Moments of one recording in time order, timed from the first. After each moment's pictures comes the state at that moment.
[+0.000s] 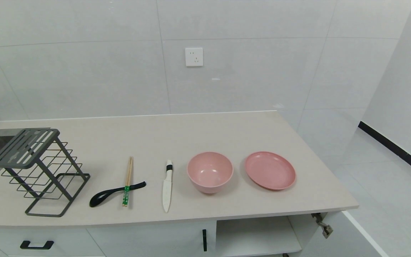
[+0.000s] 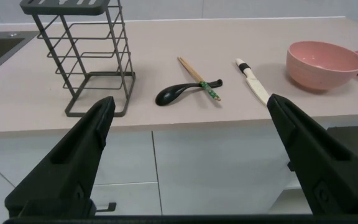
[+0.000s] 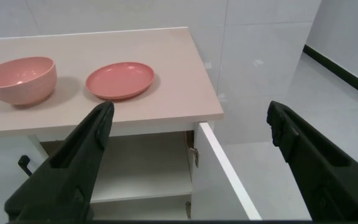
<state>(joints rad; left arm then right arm) 0.00 0.00 0.00 0.00 -0.02 0.00 0.00 0.01 0.00 0.01 -0.01 0.02</state>
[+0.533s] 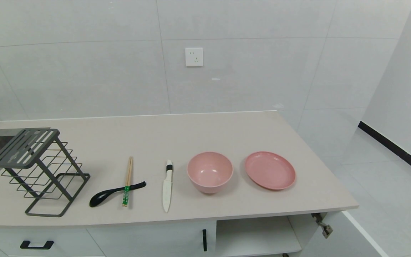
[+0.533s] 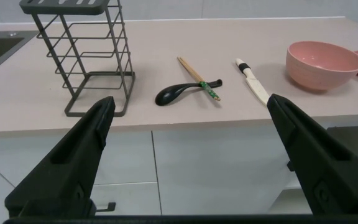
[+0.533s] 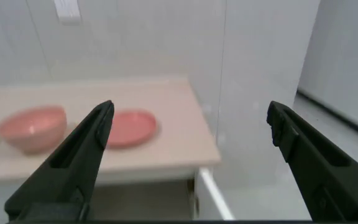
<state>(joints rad) 0.00 0.00 0.00 0.00 -0.02 0.00 0.00 0.01 -0.03 -0.22 0.01 0.02</state>
